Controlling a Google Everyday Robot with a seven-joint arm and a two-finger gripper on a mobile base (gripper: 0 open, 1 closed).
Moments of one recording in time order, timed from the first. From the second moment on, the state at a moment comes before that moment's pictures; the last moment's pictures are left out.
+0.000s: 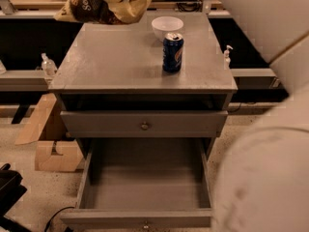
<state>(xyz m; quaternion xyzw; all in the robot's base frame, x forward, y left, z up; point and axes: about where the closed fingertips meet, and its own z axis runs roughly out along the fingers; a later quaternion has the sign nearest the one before) 0.709 0.083 1.063 -0.58 0.71 -0.01 0.41</state>
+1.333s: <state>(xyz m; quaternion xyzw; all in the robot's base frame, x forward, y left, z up) 0.818 0.125 1.017 -0.57 0.68 0.00 0.46</state>
